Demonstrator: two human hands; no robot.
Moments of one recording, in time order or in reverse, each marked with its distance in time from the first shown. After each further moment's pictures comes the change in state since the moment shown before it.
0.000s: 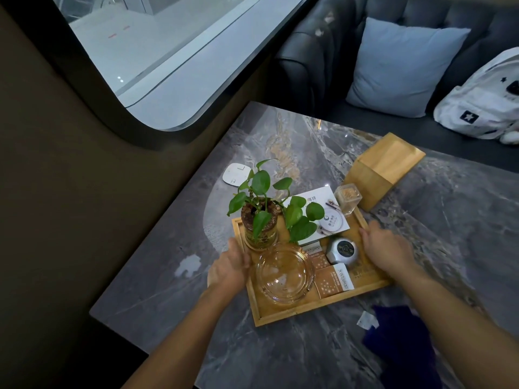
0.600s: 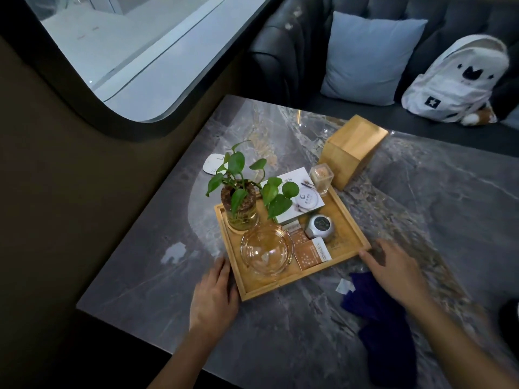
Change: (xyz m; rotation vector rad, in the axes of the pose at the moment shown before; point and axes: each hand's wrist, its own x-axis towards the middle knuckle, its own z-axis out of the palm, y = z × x) left_hand -0.078 -0.045 0.036 0.049 0.126 0.289; right_hand -0.116 0.039 -0.004 0.372 0.005 0.192
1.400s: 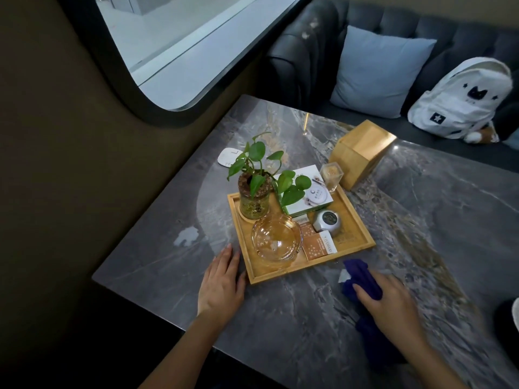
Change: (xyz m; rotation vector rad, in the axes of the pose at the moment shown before) left_hand -0.011 -0.011 0.009 0.063 0.007 0.035; right_hand -0.081 -0.014 0.012 0.022 0.007 -0.029
